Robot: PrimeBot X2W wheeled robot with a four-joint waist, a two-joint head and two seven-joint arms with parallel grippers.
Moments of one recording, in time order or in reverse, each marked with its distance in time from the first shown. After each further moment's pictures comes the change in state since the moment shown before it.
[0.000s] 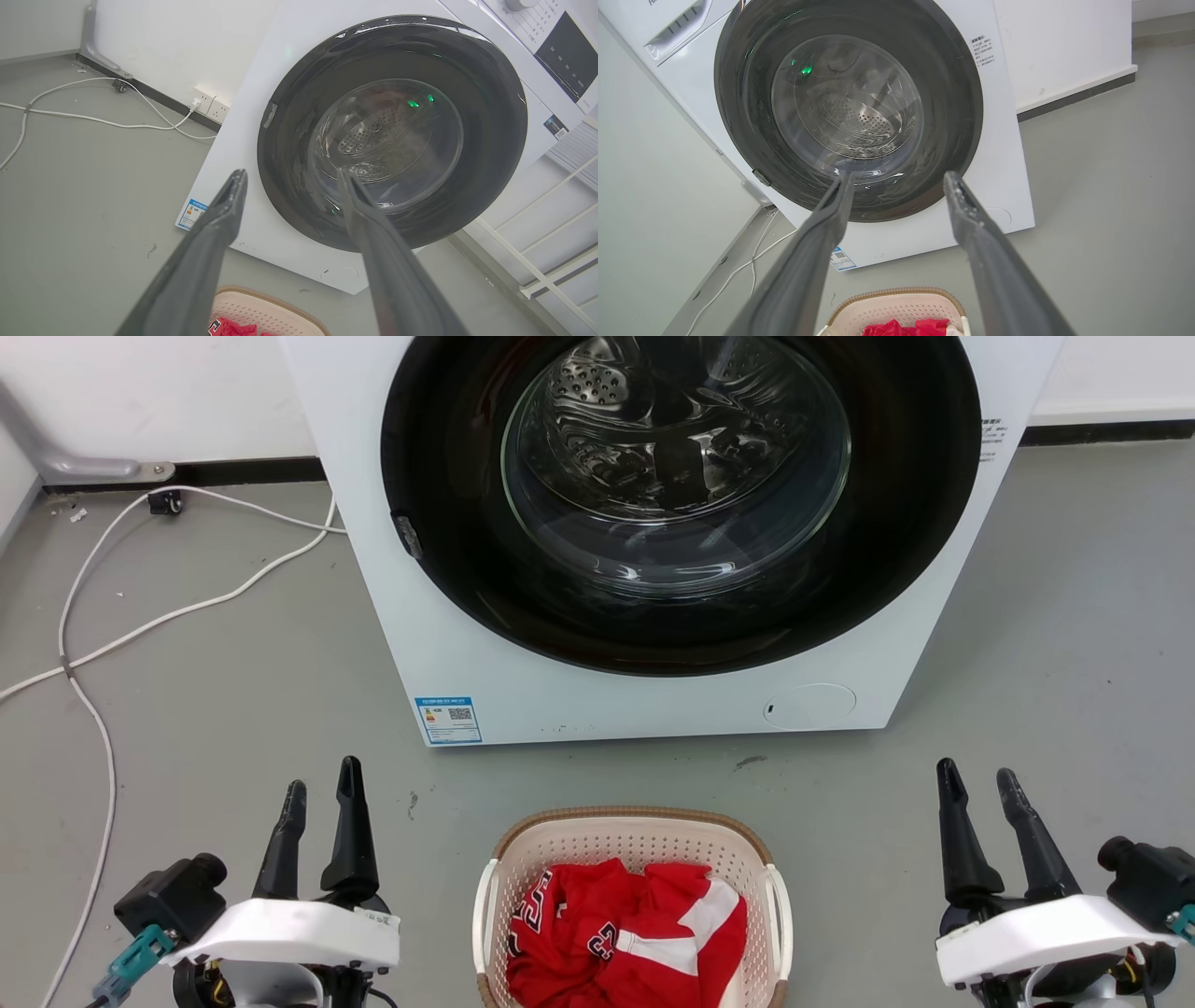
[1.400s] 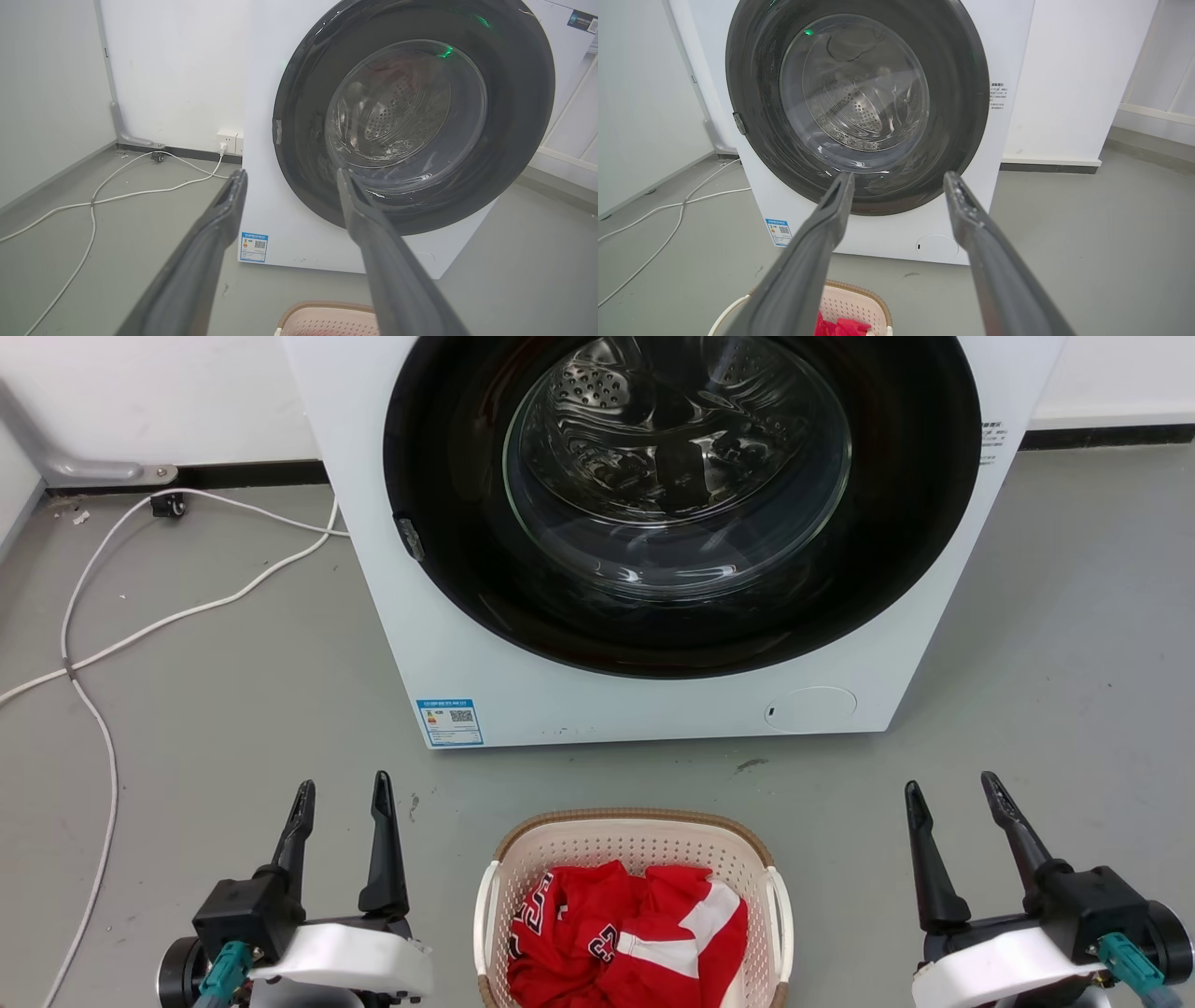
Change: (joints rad) left arm 0.030 0.001 -0.044 -0.002 0.395 0.044 -0.095; right arm 0.037 -0.001 0.023 -0.014 -0.413 0.000 -0.094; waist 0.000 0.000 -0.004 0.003
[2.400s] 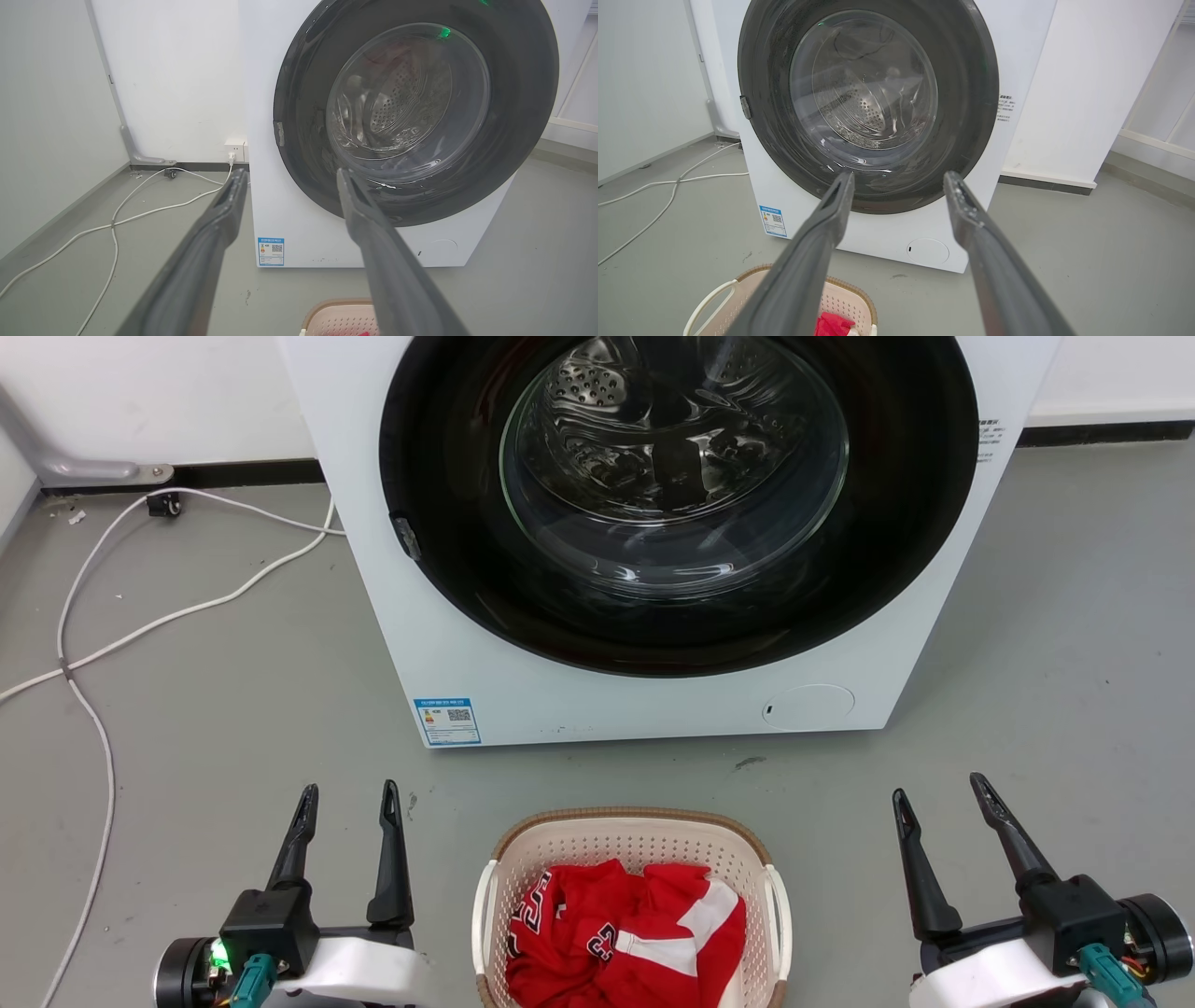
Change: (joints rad) left arm 0.015 0.001 -0.005 0.002 0.130 0.026 -0.030; right arm 0.009 -0.001 0.000 -0.008 -0.112 0.000 -0.029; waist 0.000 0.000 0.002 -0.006
